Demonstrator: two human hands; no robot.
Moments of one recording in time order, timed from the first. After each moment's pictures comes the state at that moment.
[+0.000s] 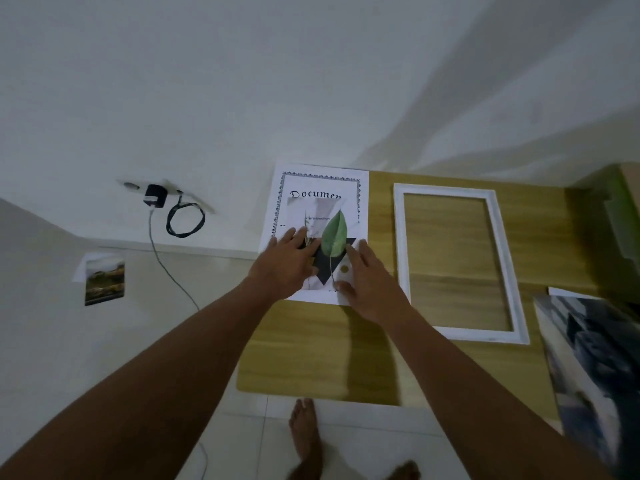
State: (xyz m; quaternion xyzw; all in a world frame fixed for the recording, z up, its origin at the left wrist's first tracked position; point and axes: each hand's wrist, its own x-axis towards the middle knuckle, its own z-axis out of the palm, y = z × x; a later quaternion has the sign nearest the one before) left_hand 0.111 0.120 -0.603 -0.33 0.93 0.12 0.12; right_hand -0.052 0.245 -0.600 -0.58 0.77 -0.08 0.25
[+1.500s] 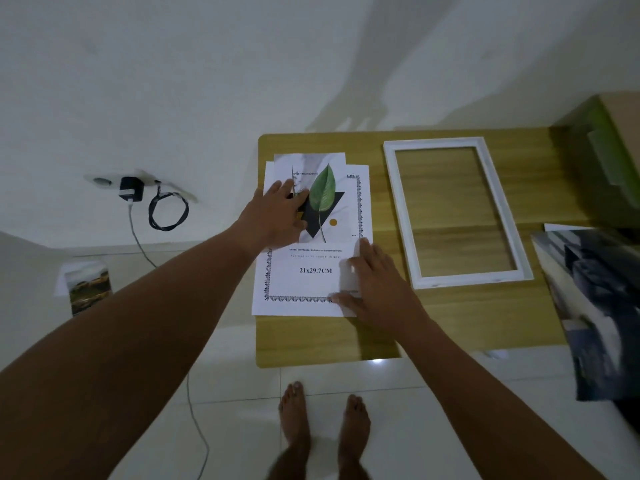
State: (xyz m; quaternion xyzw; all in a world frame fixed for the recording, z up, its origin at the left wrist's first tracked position) left_hand 0.112 0.069 -0.606 -0.30 0.94 0.07 0.12; right_hand -0.003 0.308 -0.606 -0.58 0.78 -0.08 0.23
